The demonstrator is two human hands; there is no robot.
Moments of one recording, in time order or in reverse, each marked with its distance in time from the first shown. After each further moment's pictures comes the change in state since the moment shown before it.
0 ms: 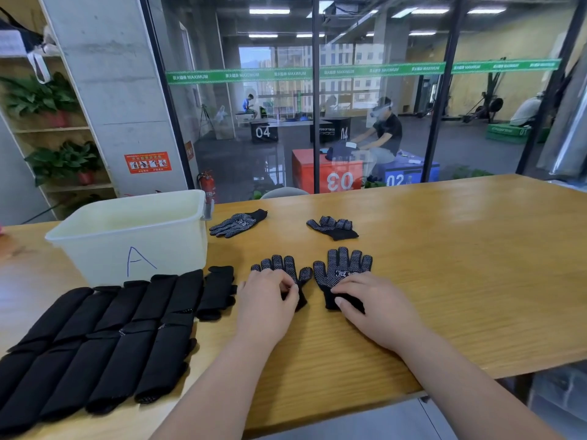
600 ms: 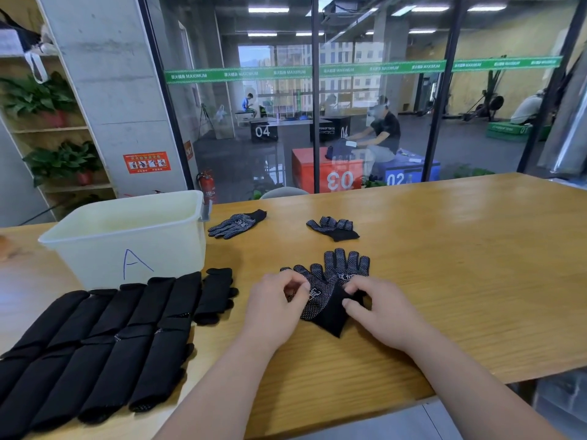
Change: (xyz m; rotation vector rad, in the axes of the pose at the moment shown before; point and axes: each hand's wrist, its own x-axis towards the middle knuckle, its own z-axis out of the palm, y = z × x) left_hand 0.000 0.008 0.004 -0.433 -0.075 -0.010; right_hand 0.001 0.001 -0.005 0.349 0.024 0.105
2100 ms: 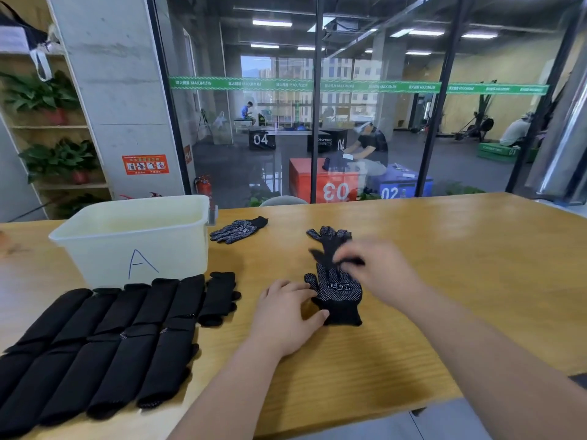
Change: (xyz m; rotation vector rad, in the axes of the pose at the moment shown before) left_hand 0.004 -0.011 0.011 0.464 -0.200 0.168; right_hand 0.060 -0.030 -0.046 -0.210 0.064 -0.190
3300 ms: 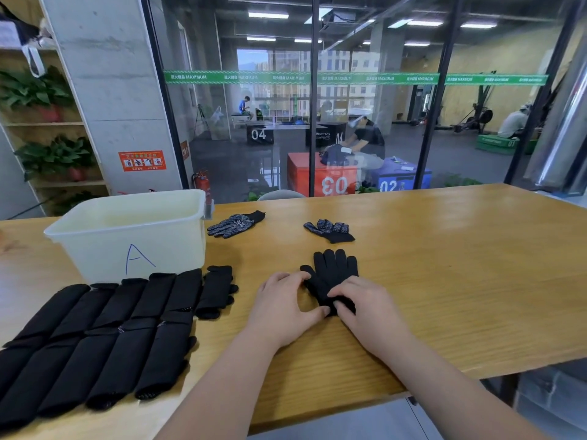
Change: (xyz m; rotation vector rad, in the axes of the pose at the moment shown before) left_hand -0.008 0.013 -0.016 -0.143 -0.042 -0.112; right_hand -0.074 -0.008 0.064 0.002 0.088 0.085
